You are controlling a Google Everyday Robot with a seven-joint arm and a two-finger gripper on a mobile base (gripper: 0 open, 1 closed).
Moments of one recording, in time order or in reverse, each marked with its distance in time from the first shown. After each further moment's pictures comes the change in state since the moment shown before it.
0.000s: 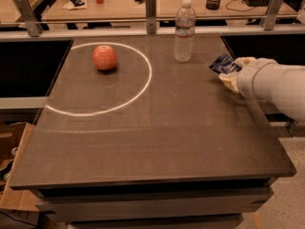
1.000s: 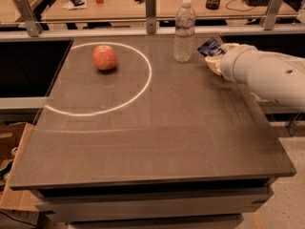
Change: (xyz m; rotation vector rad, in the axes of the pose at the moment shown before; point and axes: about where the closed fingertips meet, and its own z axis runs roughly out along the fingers) arm -0.040 -0.015 0.061 0.030 -0.103 0.123
